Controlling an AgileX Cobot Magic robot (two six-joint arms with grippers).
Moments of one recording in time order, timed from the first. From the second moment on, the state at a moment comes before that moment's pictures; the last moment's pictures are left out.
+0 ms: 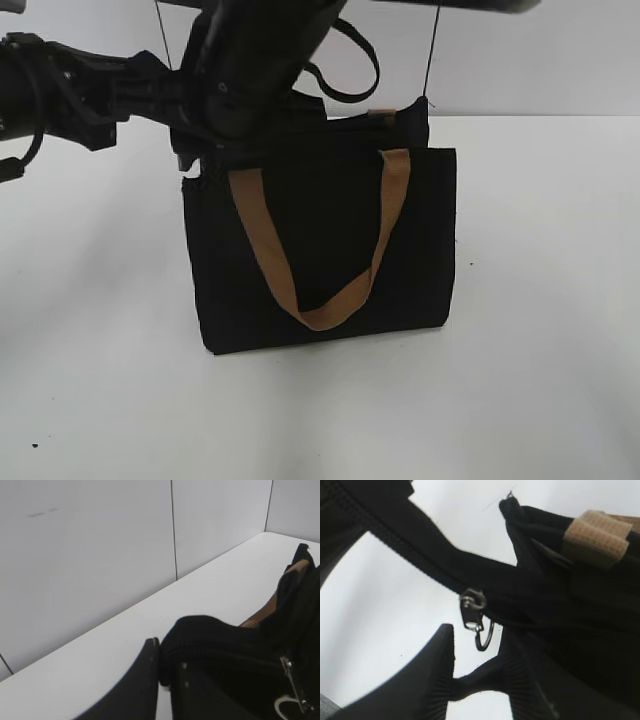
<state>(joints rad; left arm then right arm) -0.15 1.50 -0.75 0.98 -0.71 -0.58 0.81 1.98 -1.71 0.05 0.78 0.48</state>
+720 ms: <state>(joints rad) -0.15 1.48 -0.75 1.17 -0.71 -0.74 0.80 1.93 -1.71 0.19 0.86 0.24</state>
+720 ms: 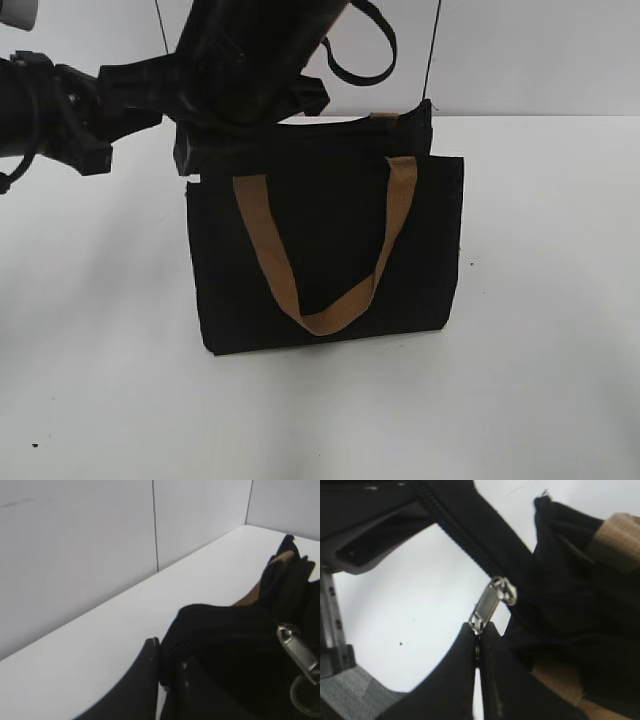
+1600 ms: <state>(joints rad) -0.14 1.37 -0.75 1.75 -0.62 -1.62 0.56 1.96 -1.71 0.58 1.15 -0.15</state>
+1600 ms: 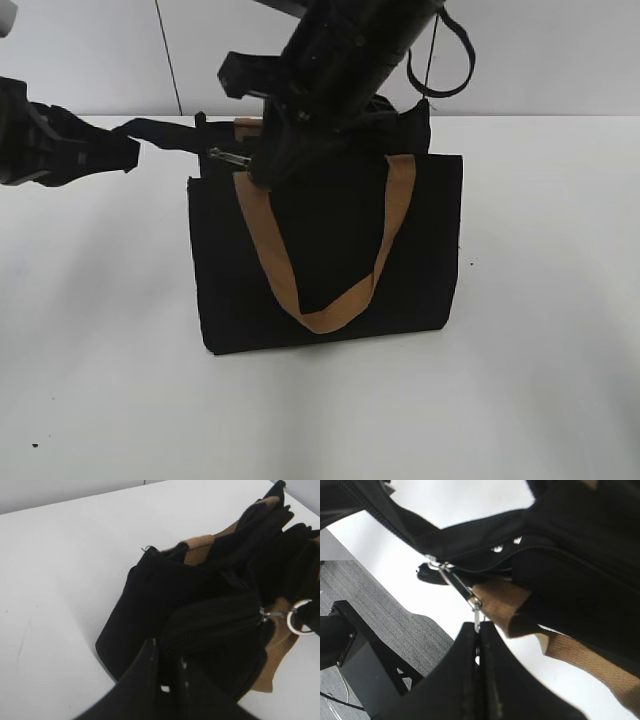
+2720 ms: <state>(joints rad) -0.08 1.37 -0.75 1.75 -0.59 -1.64 0.48 1.94 -1.76 0.29 1.20 -0.15</state>
